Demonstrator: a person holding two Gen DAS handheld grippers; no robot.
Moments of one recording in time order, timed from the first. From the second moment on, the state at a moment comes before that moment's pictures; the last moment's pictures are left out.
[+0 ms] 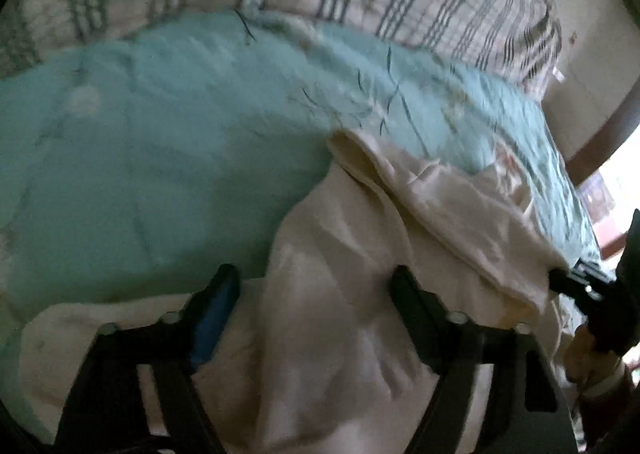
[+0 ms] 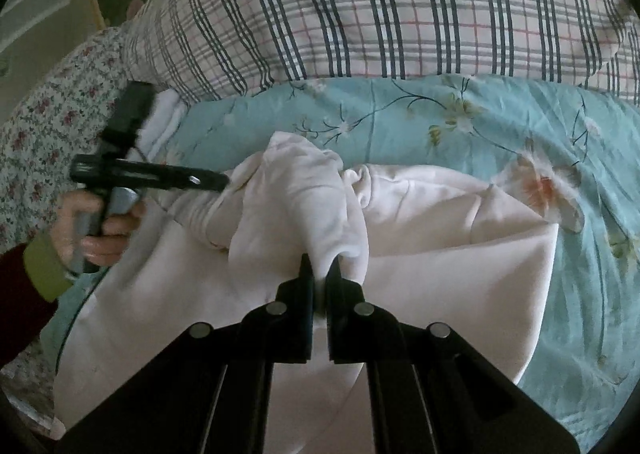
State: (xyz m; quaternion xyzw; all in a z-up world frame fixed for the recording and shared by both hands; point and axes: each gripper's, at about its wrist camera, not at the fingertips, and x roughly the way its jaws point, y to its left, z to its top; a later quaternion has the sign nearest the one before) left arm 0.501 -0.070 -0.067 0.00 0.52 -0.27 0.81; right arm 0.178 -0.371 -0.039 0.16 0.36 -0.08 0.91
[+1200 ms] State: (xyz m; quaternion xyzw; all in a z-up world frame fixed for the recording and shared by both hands) left arm 0.325 -0.018 -0.036 -0.07 0.40 -0.30 0.86; right arm 0.338 -0.318 -0.034 0.07 0.44 0.03 0.90
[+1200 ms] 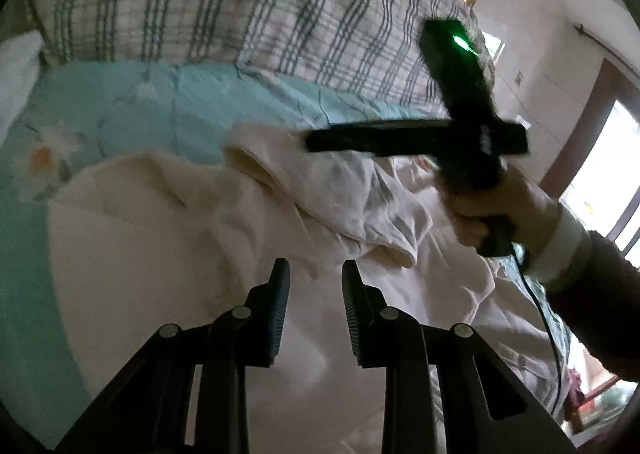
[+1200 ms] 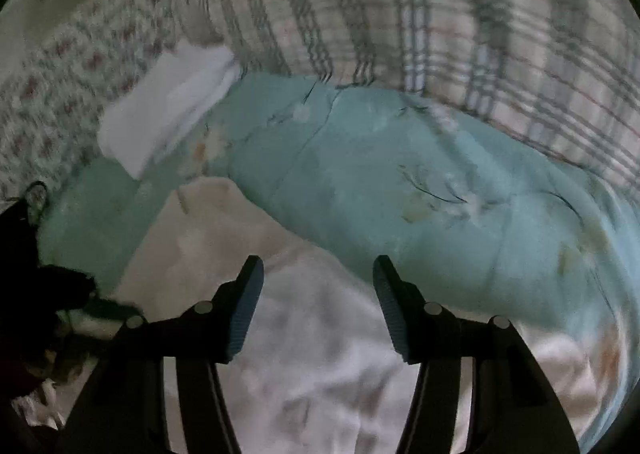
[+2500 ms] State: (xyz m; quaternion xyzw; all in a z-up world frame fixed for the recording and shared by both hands) left arm 0.300 0.012 -0.052 -0.26 0.52 -0.28 0.77; right arm 0.114 -0.360 -0.064 0.36 0.40 -0.08 0.84
